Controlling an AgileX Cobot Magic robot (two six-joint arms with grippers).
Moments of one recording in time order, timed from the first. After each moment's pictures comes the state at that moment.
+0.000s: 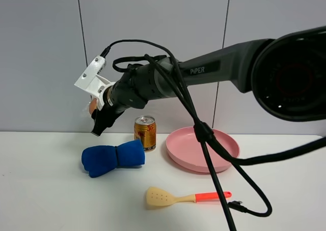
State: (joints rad) left arm 0.07 0.07 -0.51 0.00 1.05 0.04; right arm 0.79 2.51 -2.10 -0.76 0.21 -0.06
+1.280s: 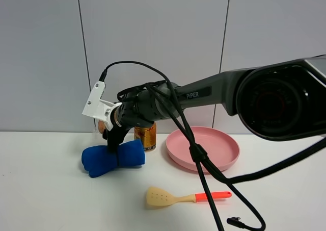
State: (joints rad) left arm 0.07 0.07 -0.51 0.00 1.05 0.04; right arm 0.77 2.60 -2.11 -0.94 0.18 -0.06
